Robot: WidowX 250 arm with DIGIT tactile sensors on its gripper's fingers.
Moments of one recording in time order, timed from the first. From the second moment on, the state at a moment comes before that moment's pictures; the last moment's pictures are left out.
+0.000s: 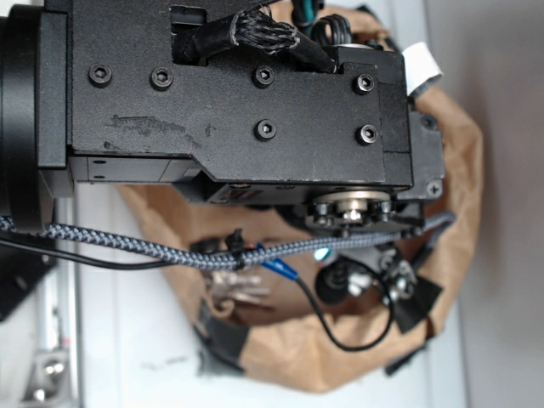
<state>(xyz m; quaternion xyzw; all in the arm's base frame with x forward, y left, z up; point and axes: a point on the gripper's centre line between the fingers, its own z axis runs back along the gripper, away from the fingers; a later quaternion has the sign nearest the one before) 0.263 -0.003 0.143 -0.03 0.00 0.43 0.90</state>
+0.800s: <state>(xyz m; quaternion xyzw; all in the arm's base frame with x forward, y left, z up) 0.248 0.003 0.075 -0.02 0.02 0.53 0.85</state>
